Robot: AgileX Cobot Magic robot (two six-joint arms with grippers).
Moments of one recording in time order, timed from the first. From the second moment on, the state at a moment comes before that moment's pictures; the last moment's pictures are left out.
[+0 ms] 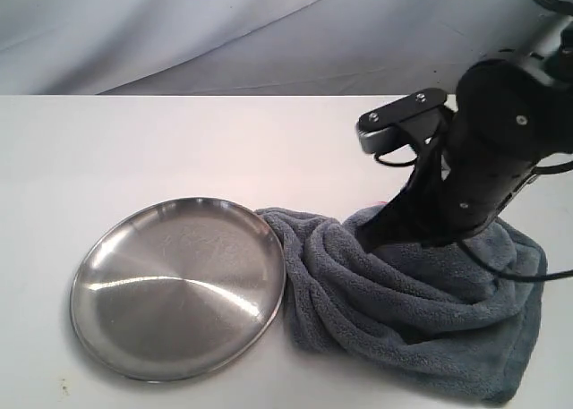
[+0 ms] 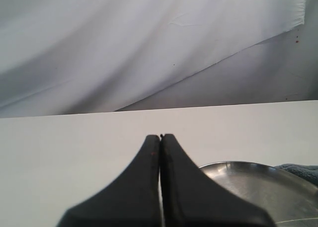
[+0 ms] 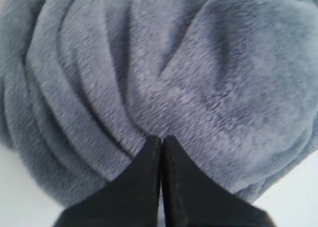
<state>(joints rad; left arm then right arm) -0.13 0.00 0.00 -0.12 0.13 0.11 0.74 1.56 -1.06 -0.25 0.91 0.33</state>
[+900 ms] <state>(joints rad) -0.13 0.00 0.00 -0.12 0.13 0.11 0.73 2.08 -1.68 0.12 0.64 0.22</state>
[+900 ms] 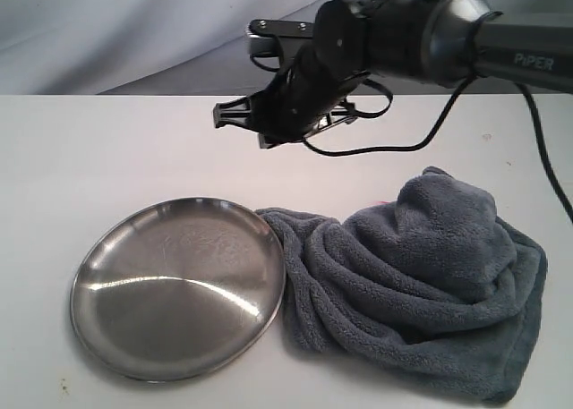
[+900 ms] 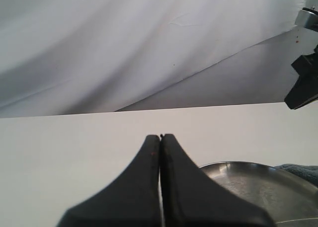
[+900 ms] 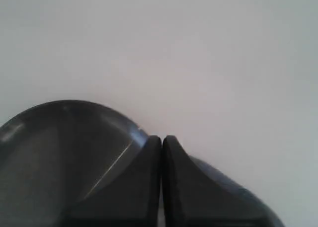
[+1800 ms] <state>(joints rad) -0.13 0.00 0.00 -0.12 0.13 0.11 0.96 1.90 -1.35 0.22 0.75 0.01</state>
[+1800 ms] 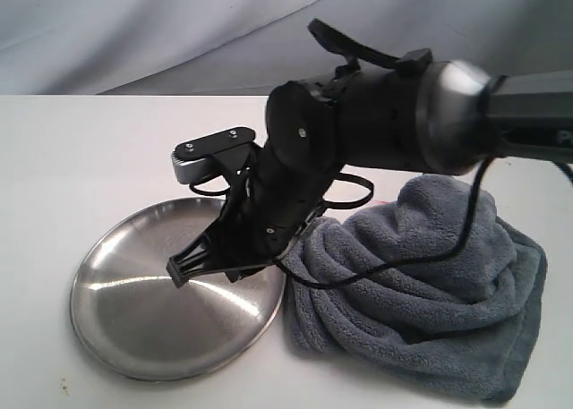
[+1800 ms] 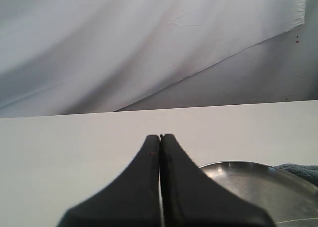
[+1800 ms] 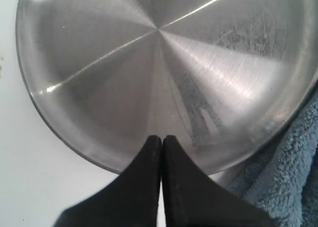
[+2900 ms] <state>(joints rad) -0.13 0.00 0.00 -0.12 0.13 0.11 0.93 1.50 -0.82 -0.21 0.55 0.48</state>
